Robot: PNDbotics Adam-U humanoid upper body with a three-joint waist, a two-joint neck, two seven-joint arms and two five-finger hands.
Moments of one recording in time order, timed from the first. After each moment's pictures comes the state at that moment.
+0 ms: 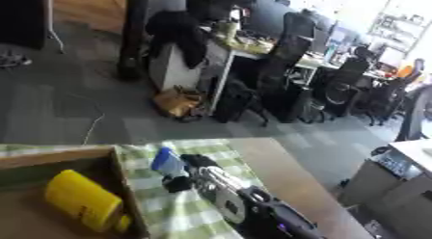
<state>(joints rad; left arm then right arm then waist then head) -0.60 0.17 0.03 -1.98 -0.23 -0.34 0.46 -0.69 -0.74 0.22 -1.30 0.58 0.69 0.22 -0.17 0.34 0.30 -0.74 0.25</state>
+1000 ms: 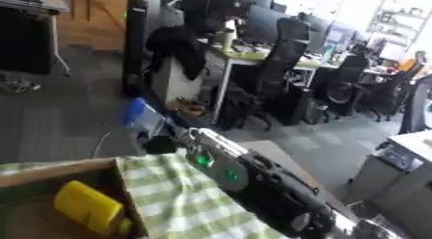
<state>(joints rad) -0.59 0.17 0.03 -1.98 -0.23 -0.33 0.45 -0.74 -0.79 0.28 -1.58 0.49 0.71 0.16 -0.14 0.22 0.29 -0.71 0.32</state>
